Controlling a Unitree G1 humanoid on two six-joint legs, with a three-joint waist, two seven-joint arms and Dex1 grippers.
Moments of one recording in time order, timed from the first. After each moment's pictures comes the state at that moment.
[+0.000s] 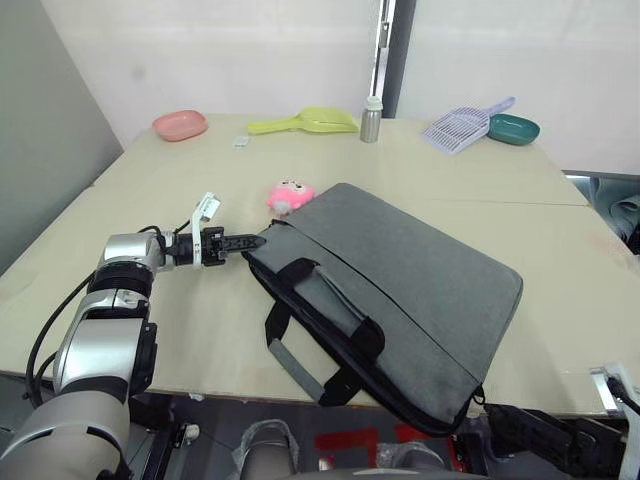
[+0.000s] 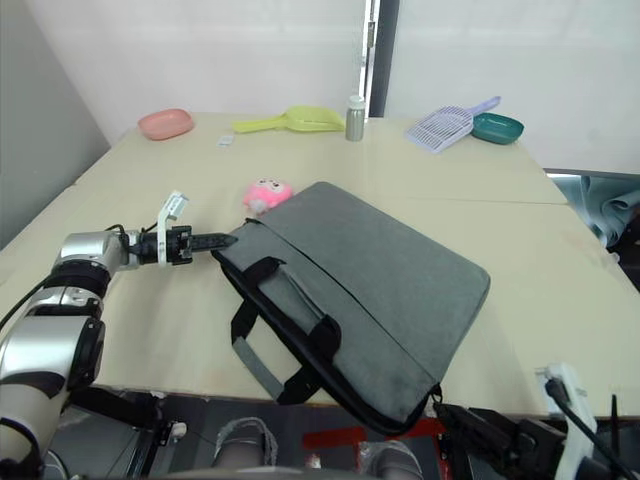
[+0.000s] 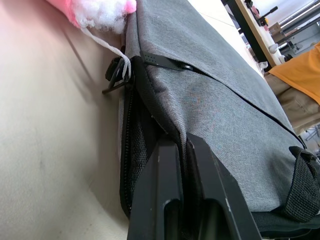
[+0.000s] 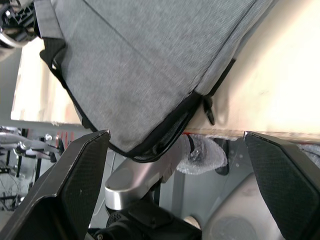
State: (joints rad) left arm -0.89 0.62 0.09 0.94 -0.28 0.75 -1.37; right arm 0.96 -0.78 -0.62 -0.71 1.55 0.78 0.36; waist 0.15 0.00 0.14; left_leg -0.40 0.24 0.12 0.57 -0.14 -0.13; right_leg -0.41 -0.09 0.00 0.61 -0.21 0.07
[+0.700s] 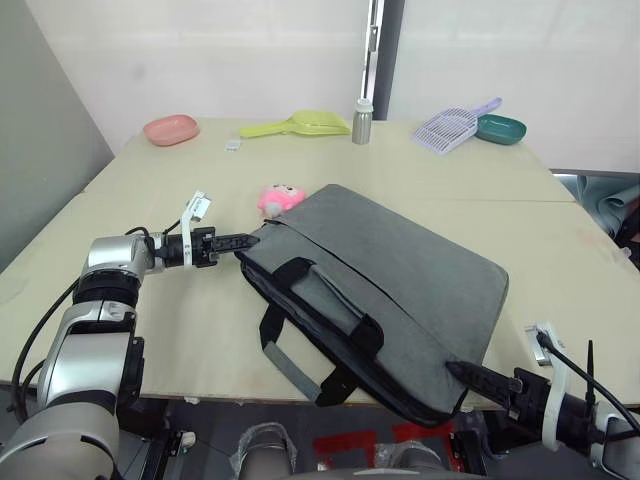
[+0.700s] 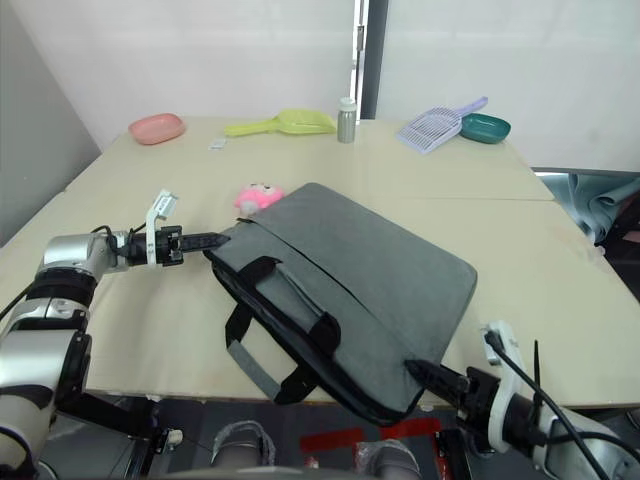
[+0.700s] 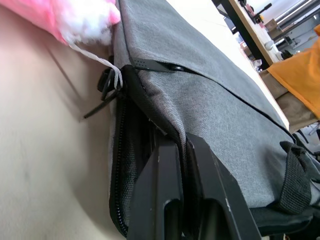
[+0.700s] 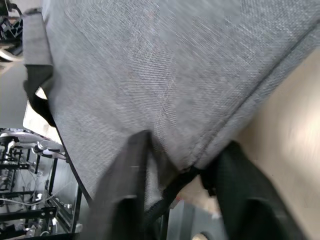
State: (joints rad) left arm -0.79 0.67 0.10 0.75 -0.35 0.83 -1.37; right arm 0.47 -0.76 -0.34 -0.52 1.50 0.90 0.25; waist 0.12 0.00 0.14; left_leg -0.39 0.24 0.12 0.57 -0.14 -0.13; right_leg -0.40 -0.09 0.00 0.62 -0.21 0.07
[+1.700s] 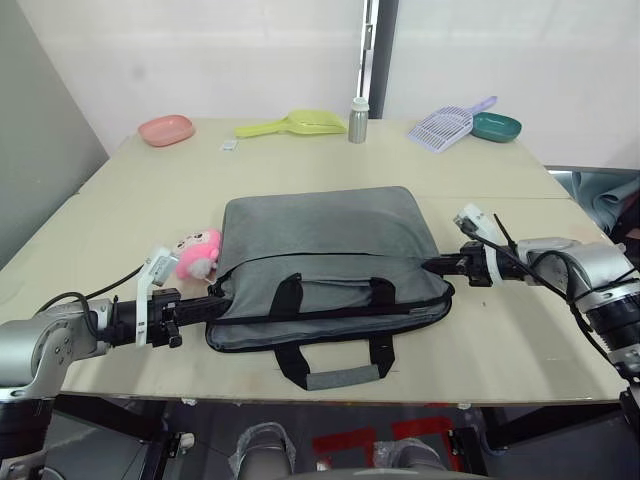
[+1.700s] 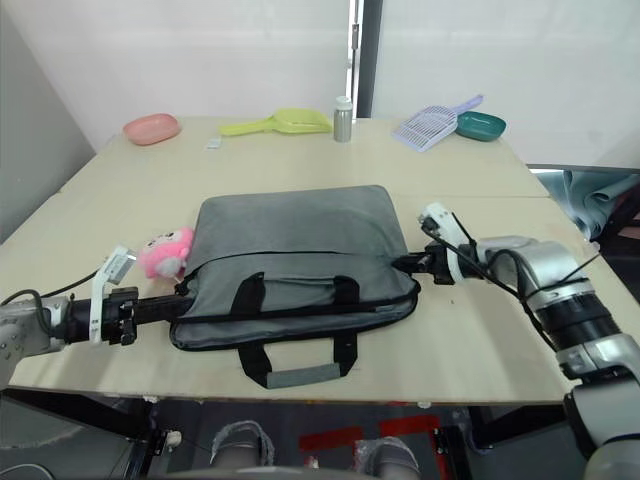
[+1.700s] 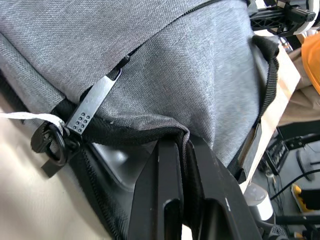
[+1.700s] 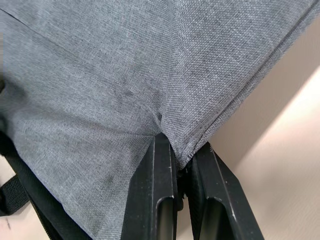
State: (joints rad) left arm -0.09 0.80 0.38 -0.18 -0.70 1.11 -1.10; right arm -0.63 -0.85 0.23 0.26 0.61 0.84 0.95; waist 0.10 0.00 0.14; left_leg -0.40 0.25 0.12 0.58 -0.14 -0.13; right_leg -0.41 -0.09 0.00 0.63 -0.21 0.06
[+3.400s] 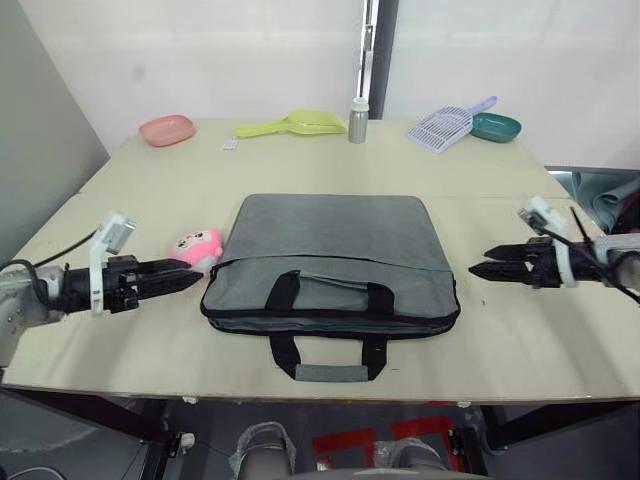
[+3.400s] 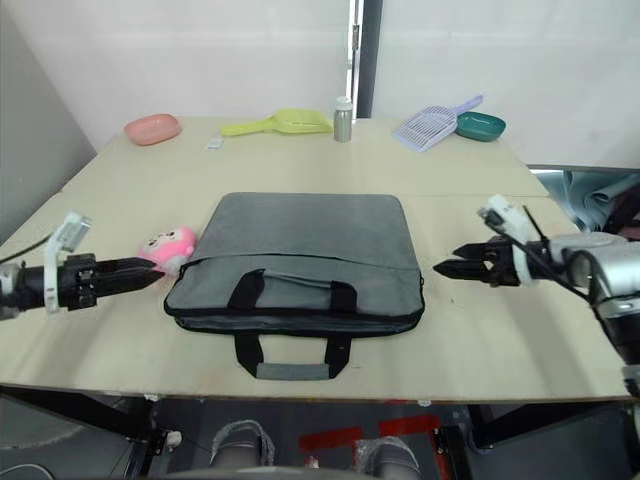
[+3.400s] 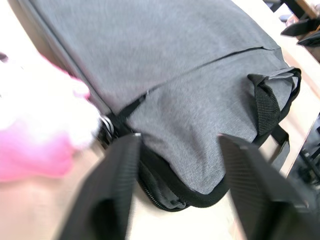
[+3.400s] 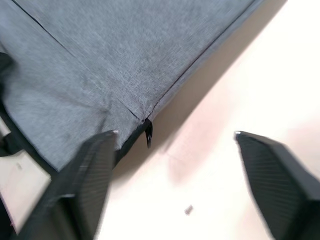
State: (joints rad) left arm -0.17 1.08 0.38 0.03 -0.74 0.92 -1.23; right arm -0.42 -1.08 -0.08 0.12 0.57 0.91 1.17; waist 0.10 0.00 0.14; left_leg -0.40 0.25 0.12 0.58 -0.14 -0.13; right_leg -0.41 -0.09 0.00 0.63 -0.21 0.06
